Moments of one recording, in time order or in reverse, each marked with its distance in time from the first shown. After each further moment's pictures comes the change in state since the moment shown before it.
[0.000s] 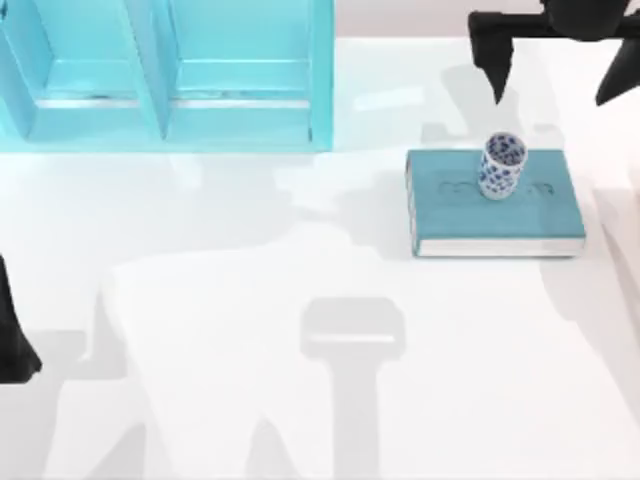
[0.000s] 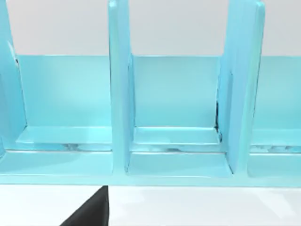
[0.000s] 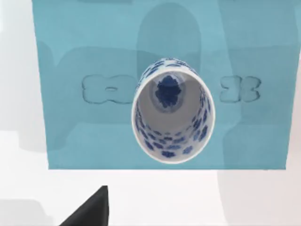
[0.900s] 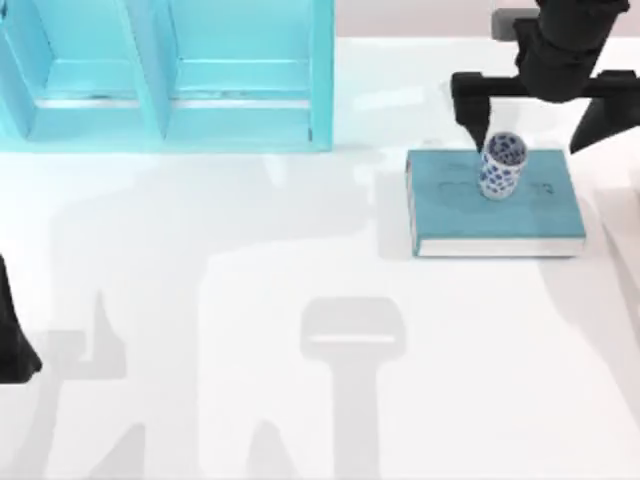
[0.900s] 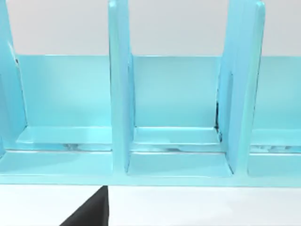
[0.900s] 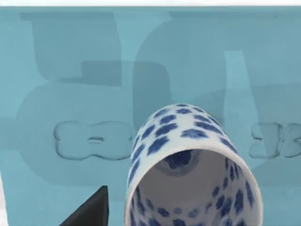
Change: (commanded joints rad) left arm 0.000 0.000 0.000 0.000 0.000 0.000; right arm -0.003 -0.029 -0.348 0.303 0.001 -0.003
